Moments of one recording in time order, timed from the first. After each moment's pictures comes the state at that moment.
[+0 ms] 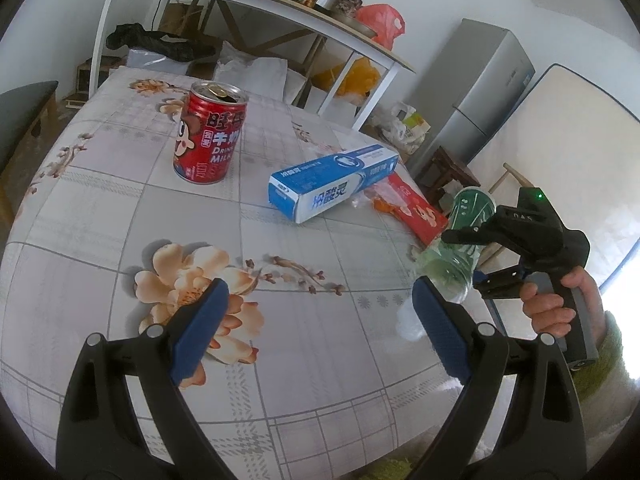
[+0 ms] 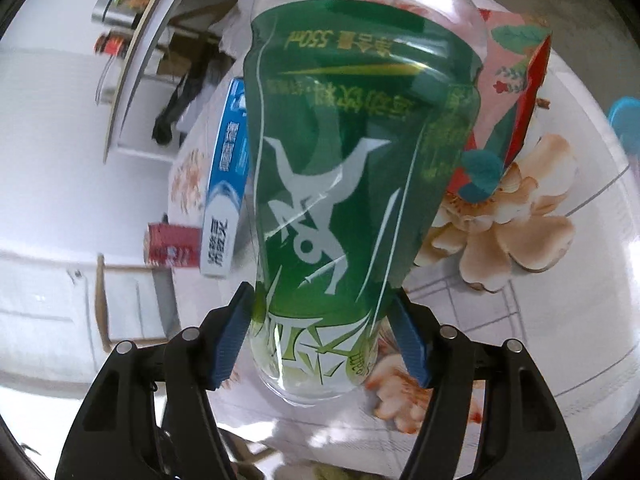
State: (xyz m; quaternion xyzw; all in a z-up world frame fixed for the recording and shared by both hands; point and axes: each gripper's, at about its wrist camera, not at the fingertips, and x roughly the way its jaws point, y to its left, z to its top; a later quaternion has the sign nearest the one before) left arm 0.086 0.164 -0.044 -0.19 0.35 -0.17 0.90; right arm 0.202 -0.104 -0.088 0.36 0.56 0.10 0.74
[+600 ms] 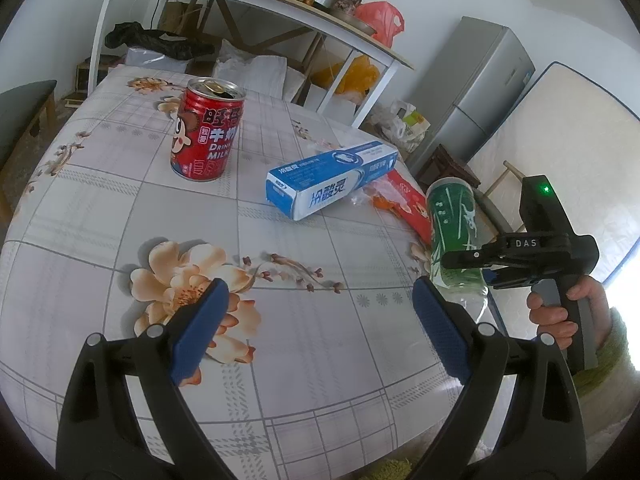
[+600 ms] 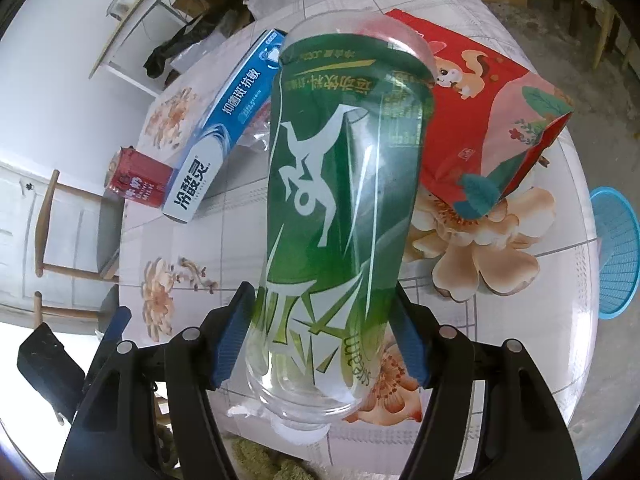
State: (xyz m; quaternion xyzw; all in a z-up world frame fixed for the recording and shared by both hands) left arm 0.085 0.160 -0.046 -0.19 0.36 -0.17 0.90; right arm 0.206 -0.072 -0.074 0.19 0.59 0.11 0.77
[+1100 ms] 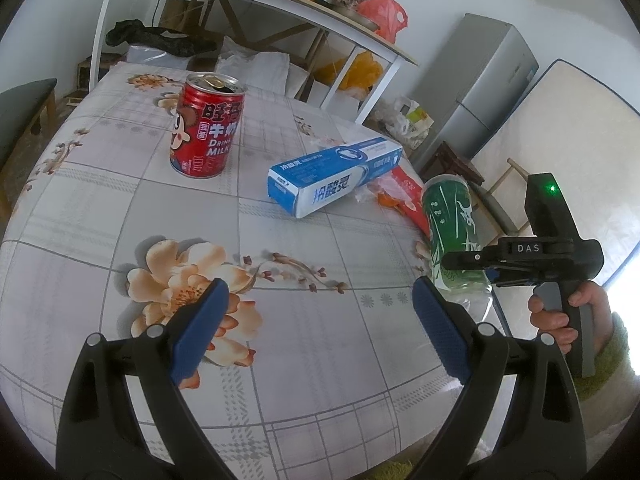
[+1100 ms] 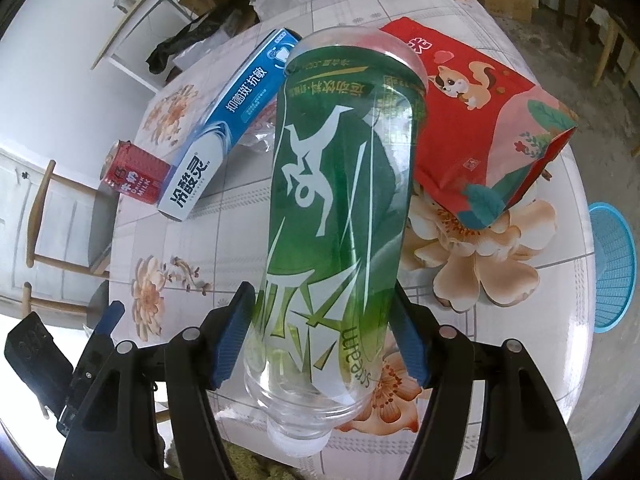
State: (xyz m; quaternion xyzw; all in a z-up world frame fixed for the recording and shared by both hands) left arm 0.089 0.157 -0.049 -0.18 0.36 -0.17 0.90; right arm 0.207 -0.067 -0.074 0.17 0.58 0.11 0.79
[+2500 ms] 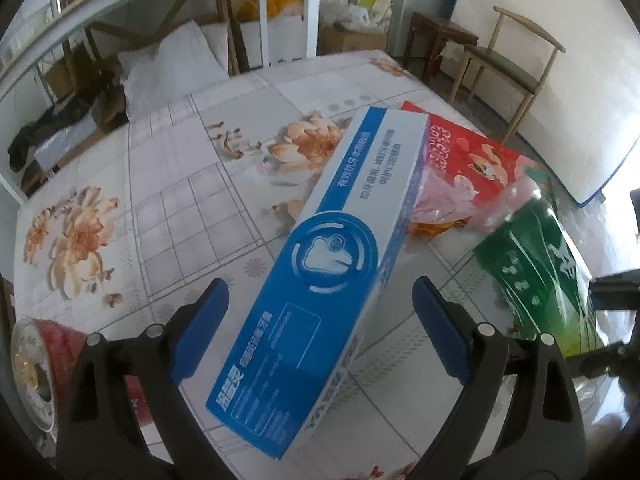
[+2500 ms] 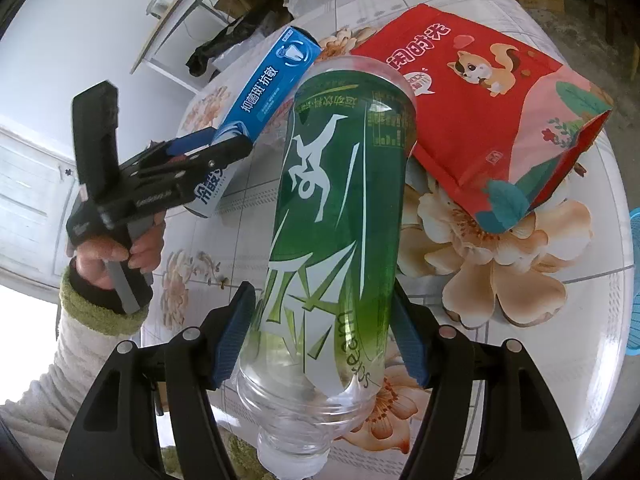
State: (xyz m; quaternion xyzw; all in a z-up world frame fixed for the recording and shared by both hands) left arm 0.302 0.048 -0.049 0.09 0.47 -0.23 0.85; right arm 0.202 -0.104 -0.093 0.22 0.56 0.20 0.77
